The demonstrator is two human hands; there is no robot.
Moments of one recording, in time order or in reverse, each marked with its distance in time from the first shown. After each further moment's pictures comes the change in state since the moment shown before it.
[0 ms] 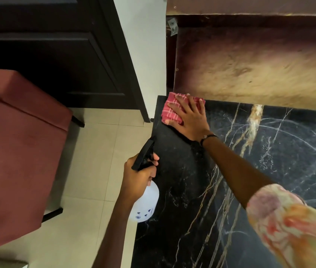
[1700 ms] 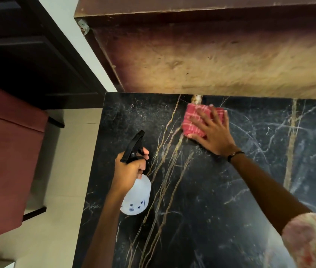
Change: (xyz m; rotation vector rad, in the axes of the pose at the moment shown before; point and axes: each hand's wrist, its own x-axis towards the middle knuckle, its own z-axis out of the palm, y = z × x) left_hand -0.036 -0.007 0.155 0.020 0.004 -0.024; right_hand -0.172 0.208 -0.026 -0.085 -0.015 -0.001
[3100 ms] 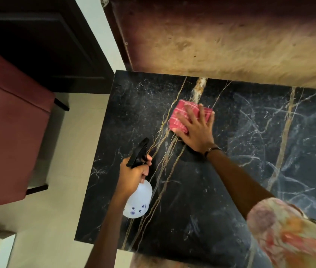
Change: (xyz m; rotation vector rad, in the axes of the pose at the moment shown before) left_hand -0.076 -0.062 -0.017 -0.035 0.007 -0.095; right_hand -0.042 -0.091 -0.004 0.080 -0.096 0.069
